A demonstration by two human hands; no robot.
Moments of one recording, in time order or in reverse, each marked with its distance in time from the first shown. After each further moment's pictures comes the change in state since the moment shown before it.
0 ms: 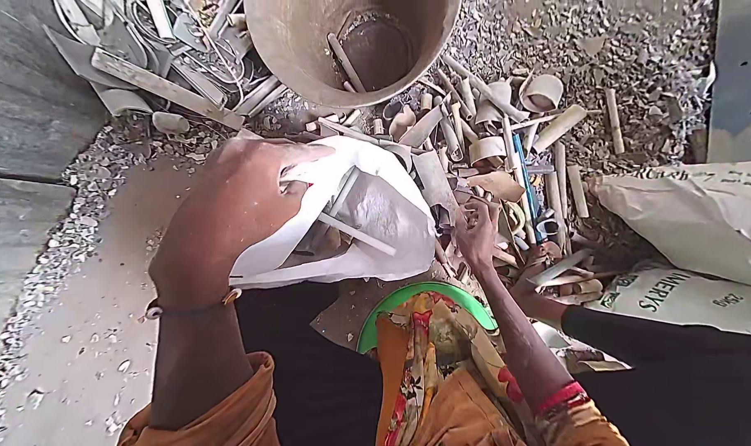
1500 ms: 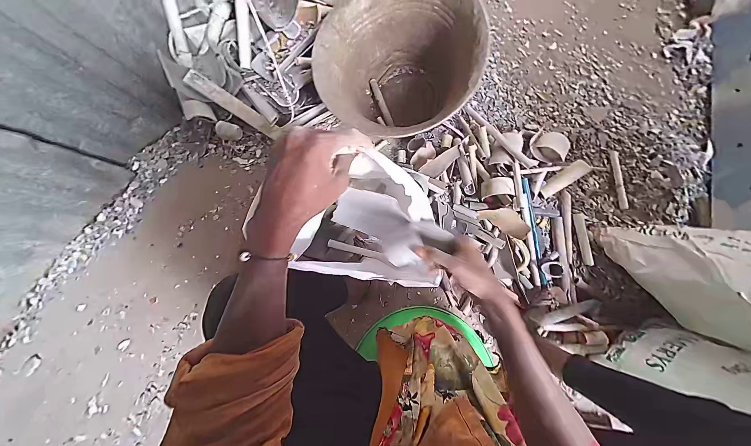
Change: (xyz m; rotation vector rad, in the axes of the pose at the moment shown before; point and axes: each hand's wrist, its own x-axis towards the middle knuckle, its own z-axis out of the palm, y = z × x) left_hand -0.004 0.014 -0.006 -0.029 0.314 -0.014; right_hand -0.044 -0.112 -0.050 0.582 -0.700 -0.139
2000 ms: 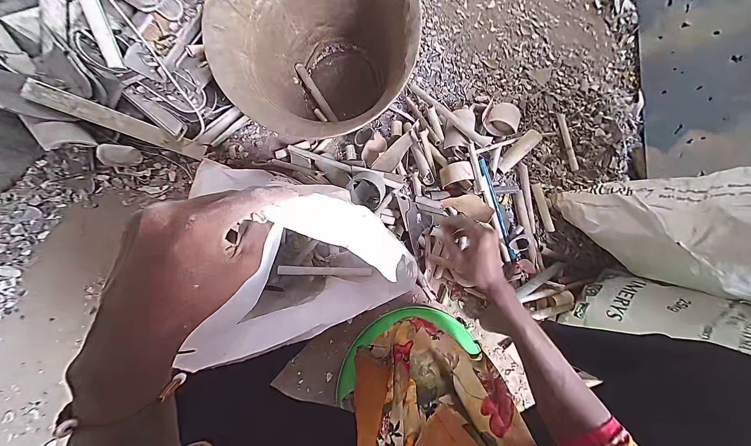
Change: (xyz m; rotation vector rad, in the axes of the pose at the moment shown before) left_hand 0.001 -0.018 0.023 0.077 -0.052 0.077; right_hand 0.020 0.045 -0.093 -0.663 0.407 -0.211
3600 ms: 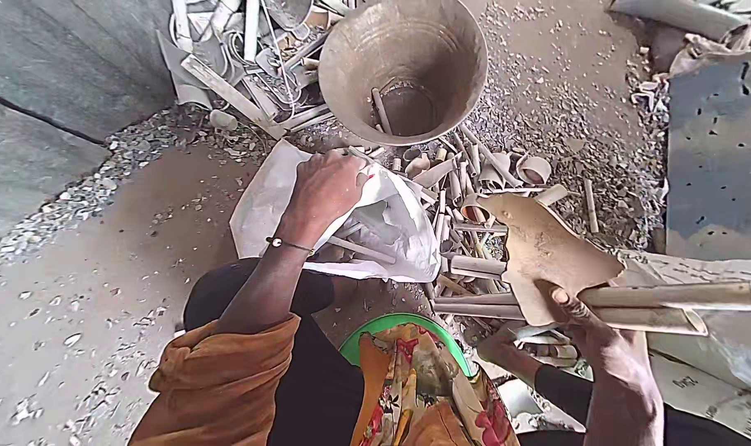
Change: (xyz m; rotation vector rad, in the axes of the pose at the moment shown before) left_hand 0.008 0.017 0.010 0.046 -0.304 -0.399; right_hand -0.088 -0.073 -0.105 0.627 0.158 0.079
